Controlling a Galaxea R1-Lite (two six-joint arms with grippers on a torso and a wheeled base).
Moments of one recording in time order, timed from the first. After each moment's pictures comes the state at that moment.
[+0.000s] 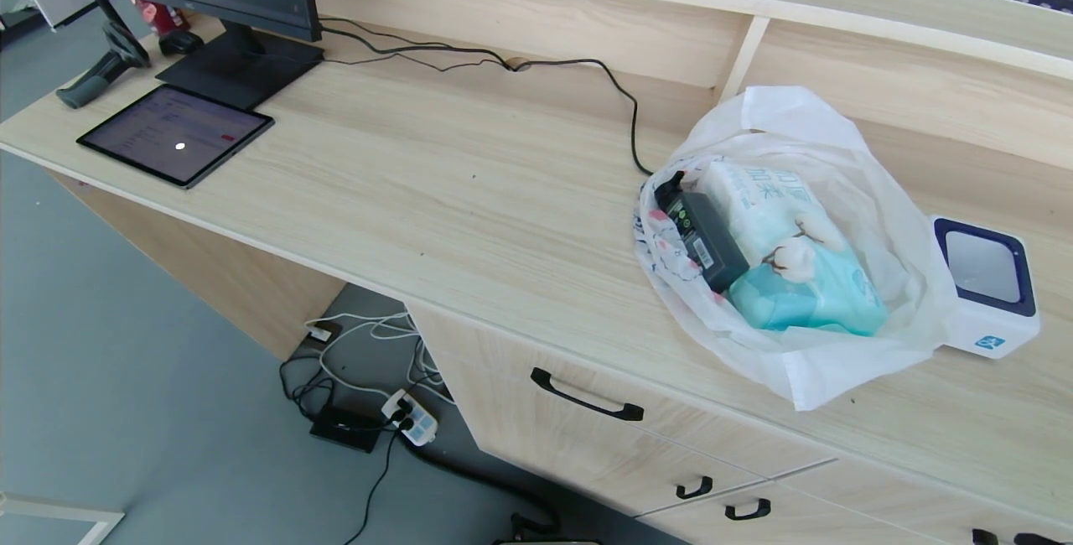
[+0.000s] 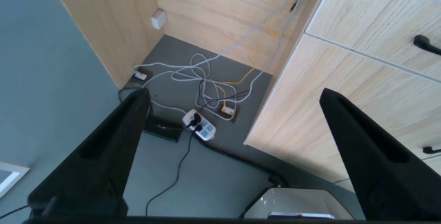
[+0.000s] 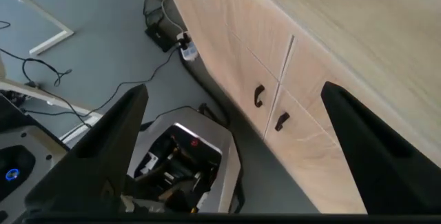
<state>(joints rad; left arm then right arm) 0.00 0.00 0.00 0.00 0.00 0.01 0.42 0.43 -0.01 -0.22 0.13 -0.12</state>
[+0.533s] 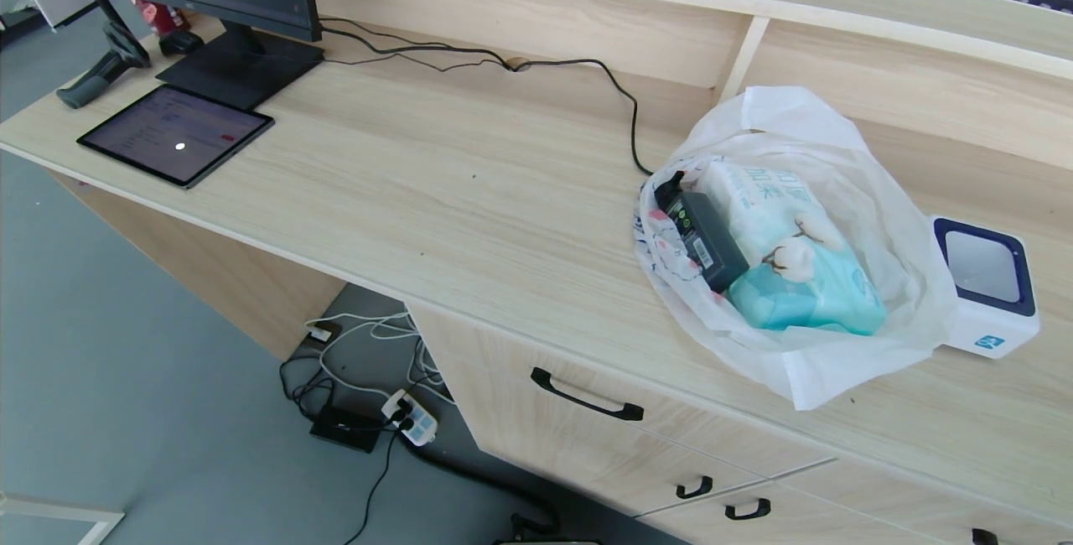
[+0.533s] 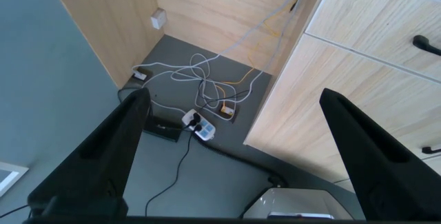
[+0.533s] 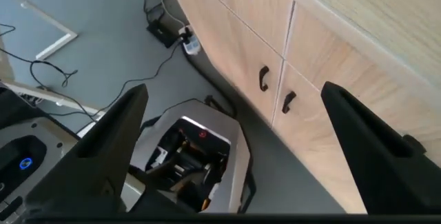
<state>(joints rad) 0.00 0.00 0.00 0.00 0.00 0.01 0.39 0.26 -0.02 -0.01 0.15 -0.06</state>
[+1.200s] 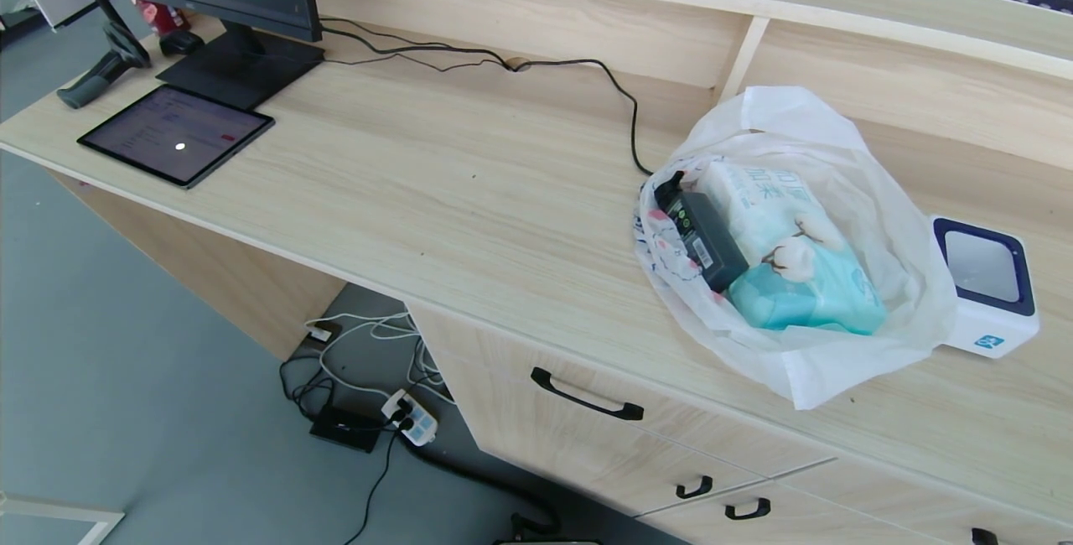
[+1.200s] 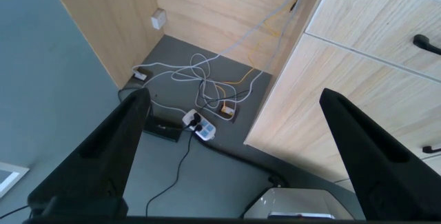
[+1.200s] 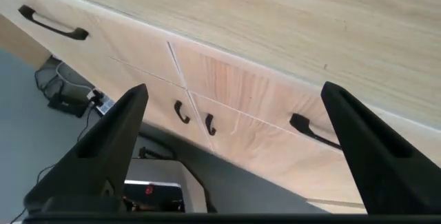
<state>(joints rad) 0.00 0.00 0.00 0.00 0.00 0.01 -0.10 0.14 -0.01 -0.06 0.15 -0.03</state>
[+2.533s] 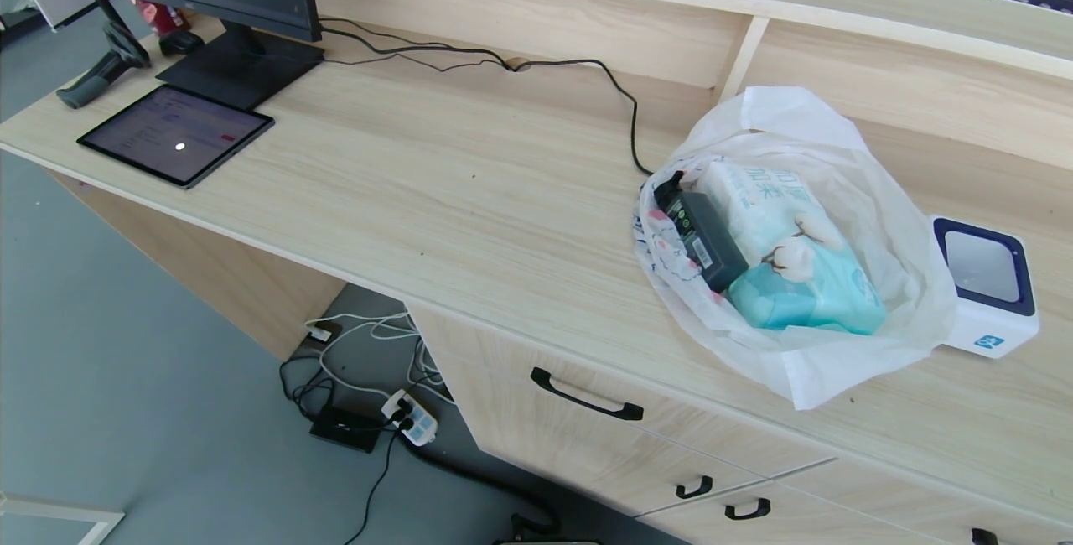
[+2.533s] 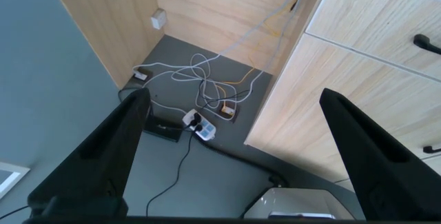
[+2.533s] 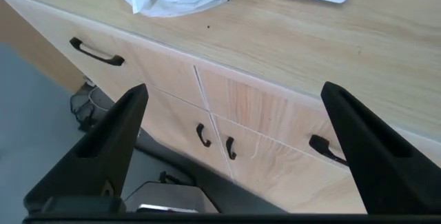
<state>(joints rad) 0.00 0.00 0.00 0.00 0.00 0.01 -0.01 0.00 0.00 -0.06 0.15 0.05</state>
